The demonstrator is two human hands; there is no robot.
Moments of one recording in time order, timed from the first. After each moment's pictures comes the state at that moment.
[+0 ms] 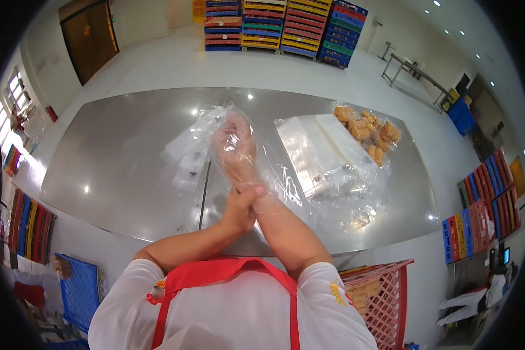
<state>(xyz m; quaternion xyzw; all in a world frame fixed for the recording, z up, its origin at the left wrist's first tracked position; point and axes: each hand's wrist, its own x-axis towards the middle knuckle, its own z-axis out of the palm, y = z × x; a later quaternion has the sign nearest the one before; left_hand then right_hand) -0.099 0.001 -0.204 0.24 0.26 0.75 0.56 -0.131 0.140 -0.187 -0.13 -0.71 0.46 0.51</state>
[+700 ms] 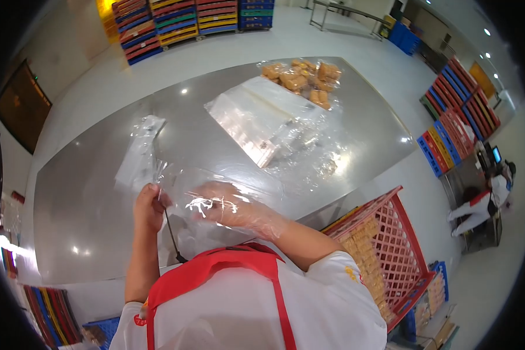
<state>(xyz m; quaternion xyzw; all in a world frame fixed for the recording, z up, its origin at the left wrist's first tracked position) -0.223 -0.013 -0.222 0.26 0.46 0.67 0.53 0.027 0.053 -0.173 -0.14 -0.82 0.51 0.23</state>
